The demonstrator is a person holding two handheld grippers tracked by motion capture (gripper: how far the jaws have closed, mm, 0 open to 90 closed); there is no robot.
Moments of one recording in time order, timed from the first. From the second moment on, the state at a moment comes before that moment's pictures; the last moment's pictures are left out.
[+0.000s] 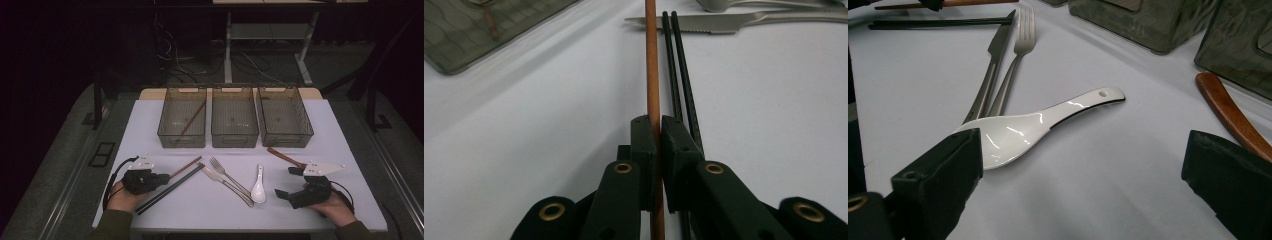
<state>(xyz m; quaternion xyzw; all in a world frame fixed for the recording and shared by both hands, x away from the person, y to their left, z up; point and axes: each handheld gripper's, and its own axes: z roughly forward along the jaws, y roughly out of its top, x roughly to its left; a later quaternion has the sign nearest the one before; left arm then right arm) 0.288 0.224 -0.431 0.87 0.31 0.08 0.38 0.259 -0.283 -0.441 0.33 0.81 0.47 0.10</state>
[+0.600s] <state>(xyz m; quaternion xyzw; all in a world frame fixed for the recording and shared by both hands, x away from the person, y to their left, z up) 0.294 0.206 -0.411 0.85 0.33 0.09 0.40 0.258 -0.288 -0.441 0.34 0.81 0.47 0.10</state>
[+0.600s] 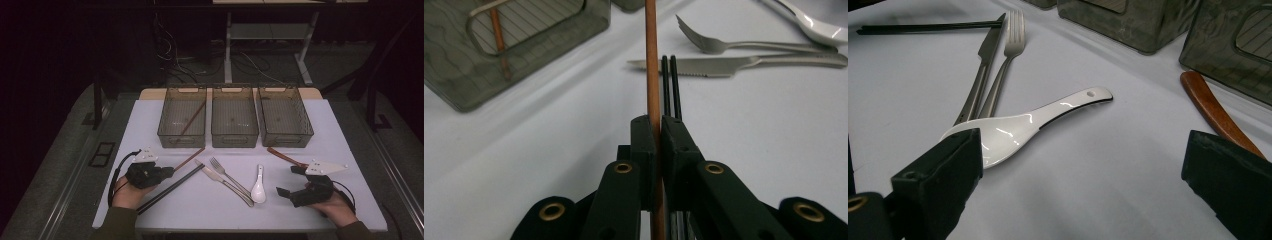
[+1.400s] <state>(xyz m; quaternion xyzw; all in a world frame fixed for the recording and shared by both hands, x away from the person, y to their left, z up) 0.319 0.190 -0.387 0.83 0.35 0.09 0.43 0.258 -0.292 -0.441 0.35 0.80 0.47 0.11</state>
